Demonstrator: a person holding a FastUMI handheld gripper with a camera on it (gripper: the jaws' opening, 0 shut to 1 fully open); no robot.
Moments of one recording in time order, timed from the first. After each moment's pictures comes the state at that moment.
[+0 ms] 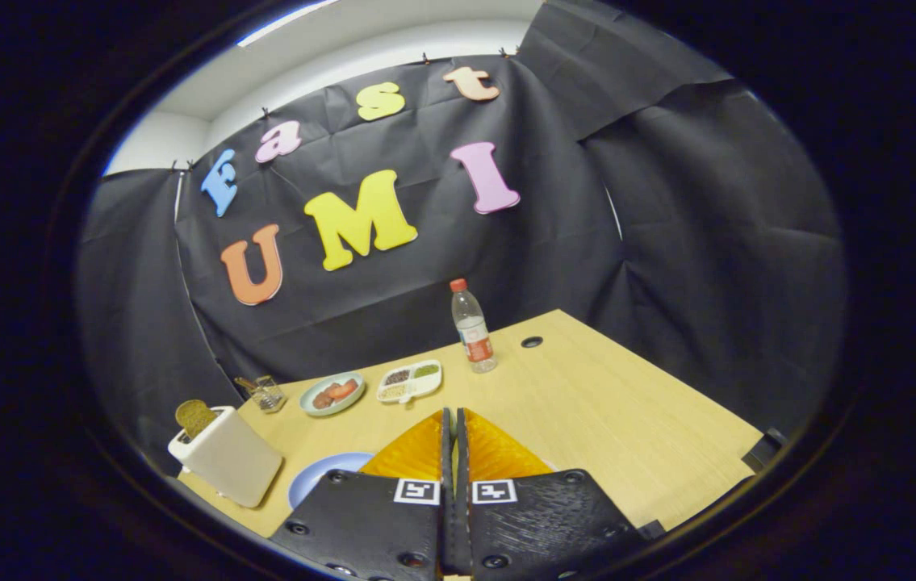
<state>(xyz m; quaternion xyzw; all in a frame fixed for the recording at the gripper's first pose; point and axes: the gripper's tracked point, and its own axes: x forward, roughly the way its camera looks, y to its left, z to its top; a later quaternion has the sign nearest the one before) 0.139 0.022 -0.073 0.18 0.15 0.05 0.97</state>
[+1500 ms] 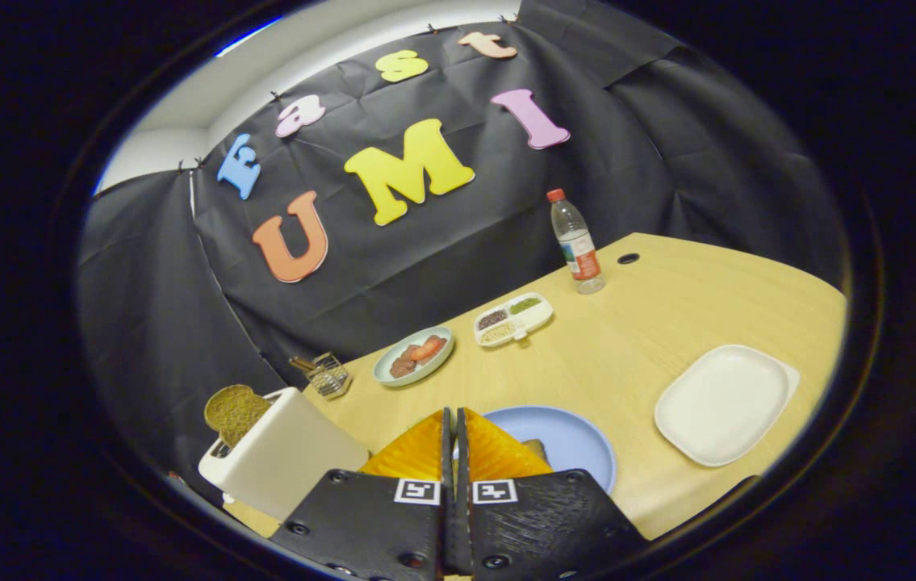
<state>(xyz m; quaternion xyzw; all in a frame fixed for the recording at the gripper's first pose) 0.154 0.223 -0.153 0.25 0.20 0.10 0.94</state>
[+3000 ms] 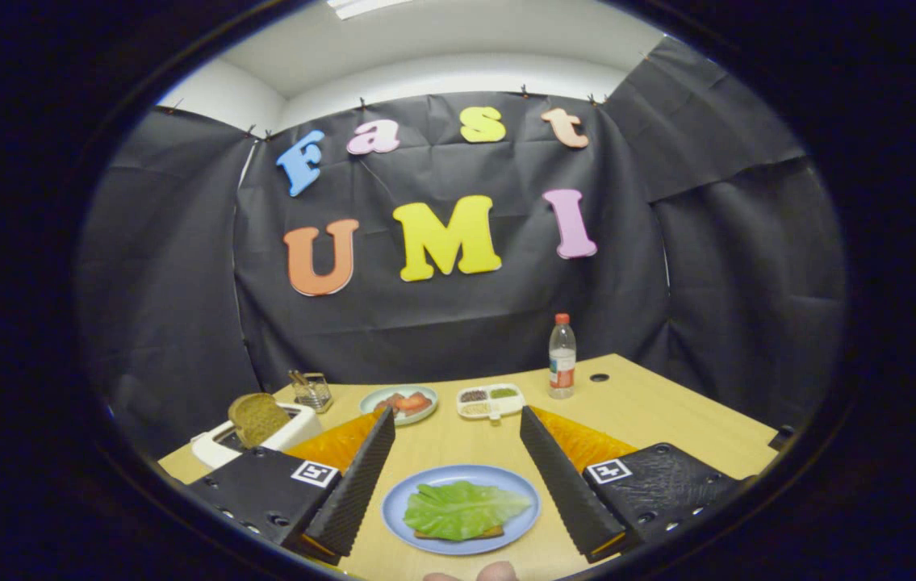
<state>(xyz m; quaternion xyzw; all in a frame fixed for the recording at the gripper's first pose) 0.092 0.232 -0.020 0.08 0.06 0.08 0.99</state>
